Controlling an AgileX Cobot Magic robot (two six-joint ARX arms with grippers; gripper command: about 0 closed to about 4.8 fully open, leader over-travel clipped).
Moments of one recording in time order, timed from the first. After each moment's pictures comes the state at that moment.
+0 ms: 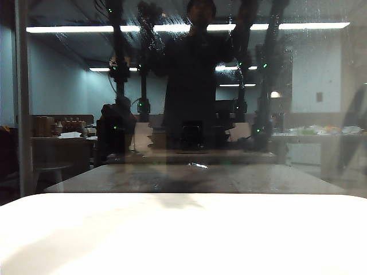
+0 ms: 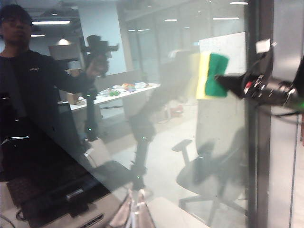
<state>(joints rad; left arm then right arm) -0.19 1.28 2.17 -0.65 0.54 0.07 0.01 1.93 2.63 -0.31 -0.29 0.19</state>
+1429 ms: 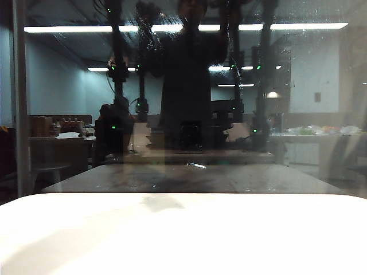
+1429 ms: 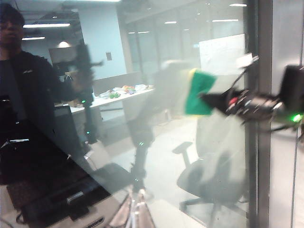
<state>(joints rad) -0.19 1.29 2.17 -0.63 0.53 0.07 0.18 1.99 2.67 -0.40 -0.25 0.20</state>
